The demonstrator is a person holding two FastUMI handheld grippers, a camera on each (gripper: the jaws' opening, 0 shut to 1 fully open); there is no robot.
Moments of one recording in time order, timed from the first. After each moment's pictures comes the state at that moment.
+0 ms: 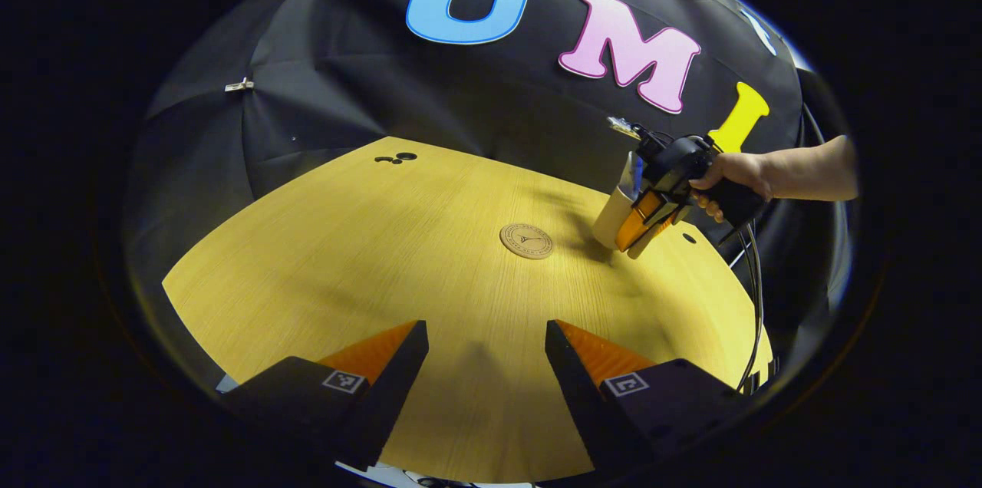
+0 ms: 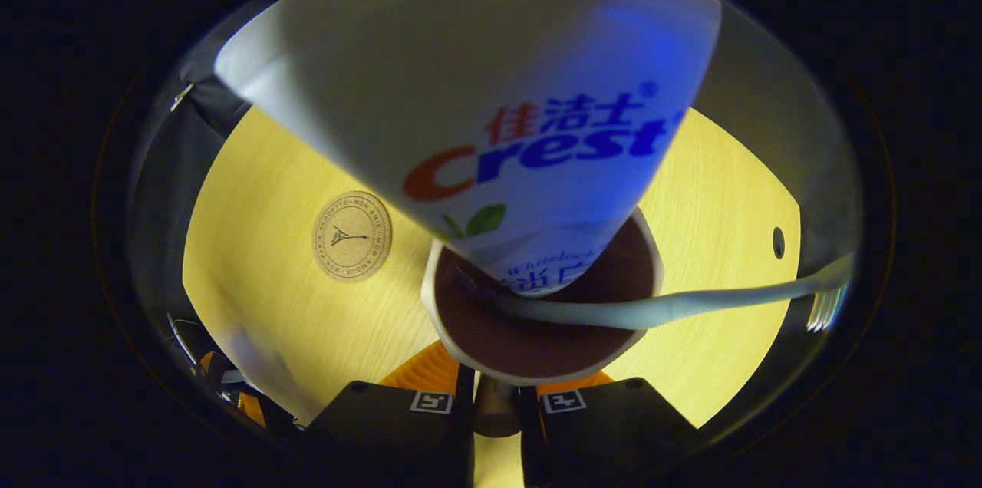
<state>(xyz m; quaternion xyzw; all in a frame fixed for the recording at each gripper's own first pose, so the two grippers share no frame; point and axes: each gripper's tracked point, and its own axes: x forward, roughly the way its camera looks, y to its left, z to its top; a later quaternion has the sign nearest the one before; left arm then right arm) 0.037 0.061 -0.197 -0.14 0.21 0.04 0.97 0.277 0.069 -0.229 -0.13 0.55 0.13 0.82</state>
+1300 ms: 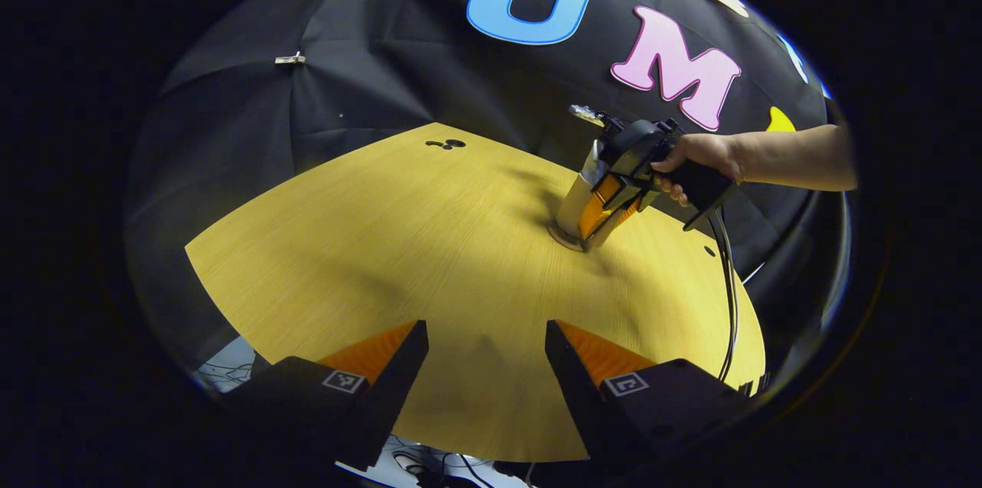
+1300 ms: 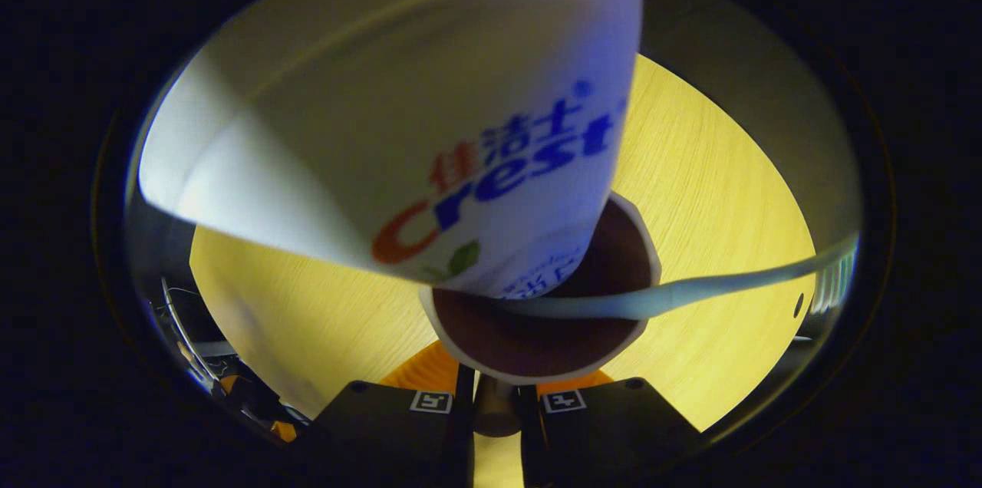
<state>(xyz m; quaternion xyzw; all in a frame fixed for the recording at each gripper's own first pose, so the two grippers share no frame) -0.007 0.110 -0.209 -0.19 0.22 0.09 0.95 0.275 0.206 -0.260 -0.19 0.56 0.20 0.78</state>
